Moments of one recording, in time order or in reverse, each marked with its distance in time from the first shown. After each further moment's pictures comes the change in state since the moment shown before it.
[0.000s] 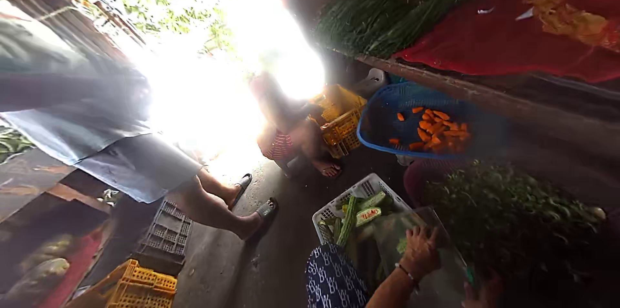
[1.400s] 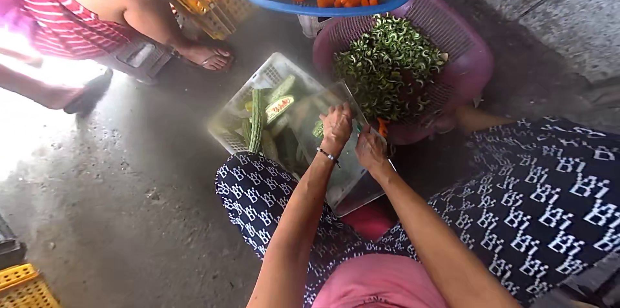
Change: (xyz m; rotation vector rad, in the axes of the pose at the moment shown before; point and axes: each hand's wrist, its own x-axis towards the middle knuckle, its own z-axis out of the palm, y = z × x) left_hand -0.013 0.022 -0.019 -0.021 -0.082 -0.062; right_hand -0.012 -0.060 0.002 -0.720 -0.074 0.057
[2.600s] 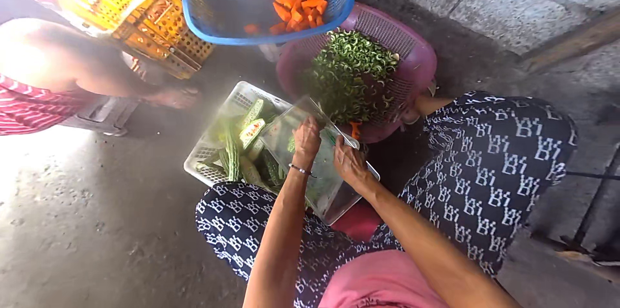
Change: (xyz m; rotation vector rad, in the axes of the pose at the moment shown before) left_hand 0.004 -0.004 0.000 0.031 -0.034 -0.014; right_hand -0.037 0.008 -0.016 0.066 0.018 -0.079
